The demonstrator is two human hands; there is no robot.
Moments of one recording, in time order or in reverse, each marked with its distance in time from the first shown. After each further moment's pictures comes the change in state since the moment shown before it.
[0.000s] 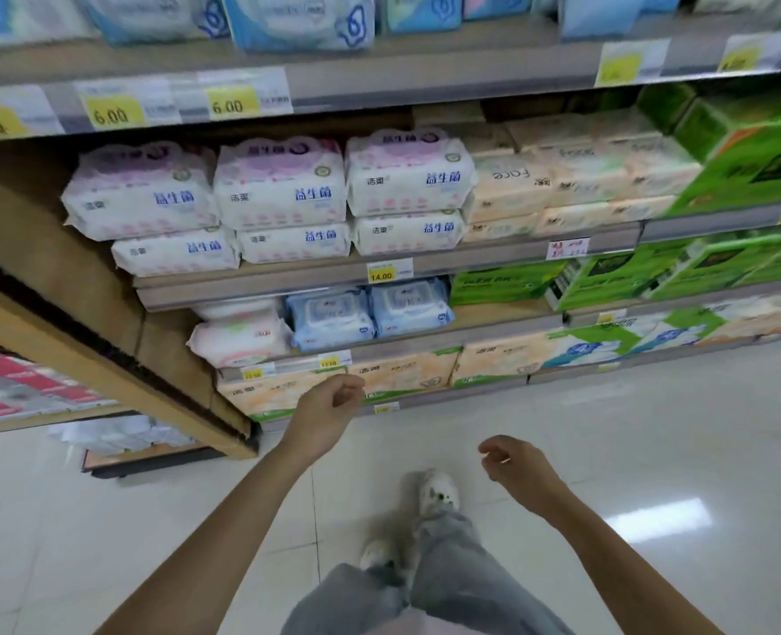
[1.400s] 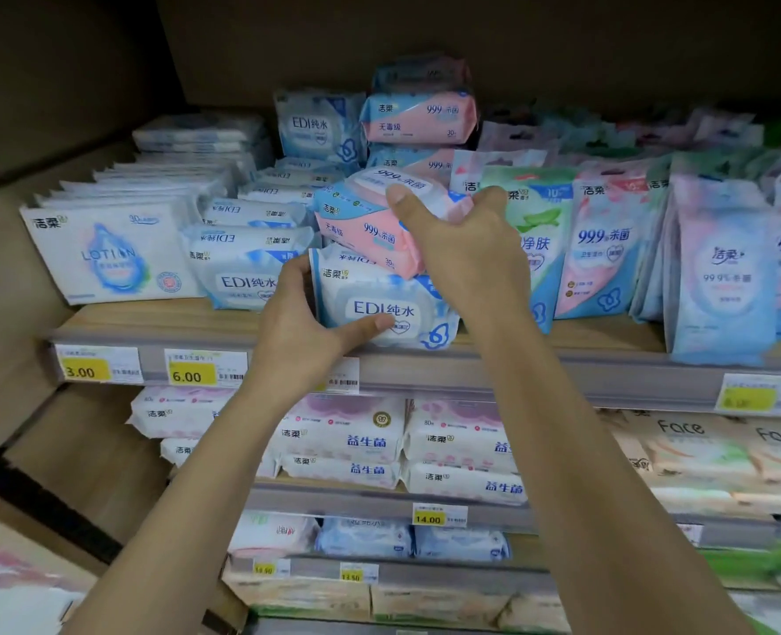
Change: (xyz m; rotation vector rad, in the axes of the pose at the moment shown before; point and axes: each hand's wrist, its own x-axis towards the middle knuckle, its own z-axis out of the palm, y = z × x) left_hand 0.129 0.261 -0.190 -0.143 0.636 0.447; right_hand 0.065 -0.453 -0.239 0.371 0.496 -0.571
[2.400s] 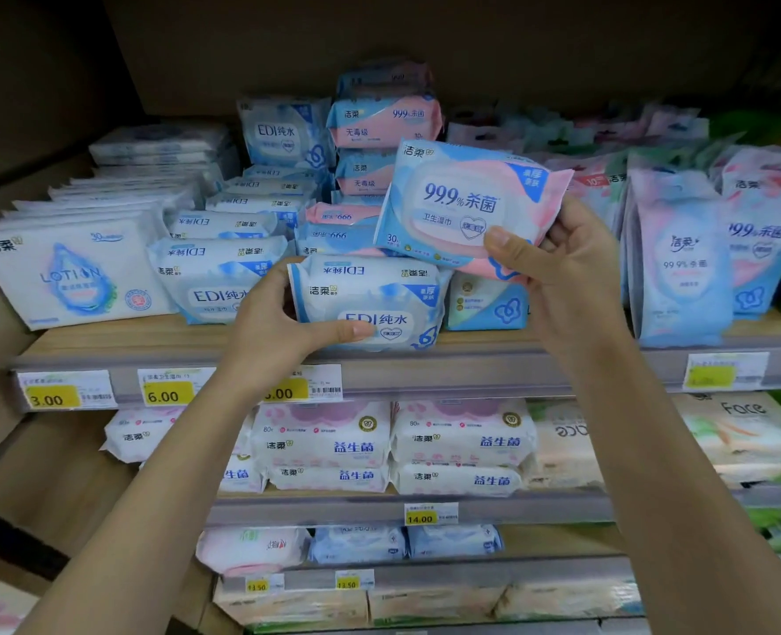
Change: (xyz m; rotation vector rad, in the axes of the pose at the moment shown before) left_hand 0.008 0.012 -0.008 -0.064 -0.168 0.004; right_hand 0.018 0.071 -0.055 0.797 -0.070 -0.268
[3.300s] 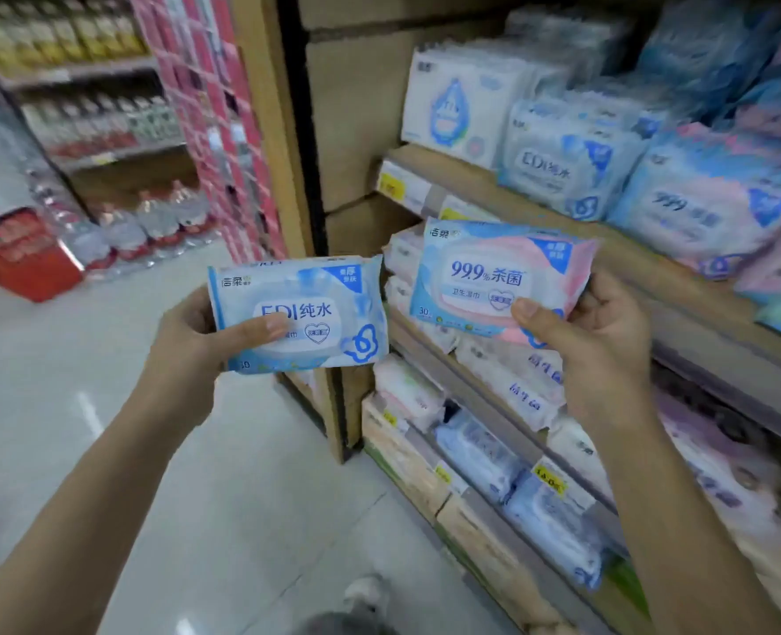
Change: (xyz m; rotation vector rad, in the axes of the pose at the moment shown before) left_hand -0.288 -0.032 -0.093 -0.242 0.801 -0.271; right_hand -0.115 0.069 0.089 0.204 -0.694 0.321
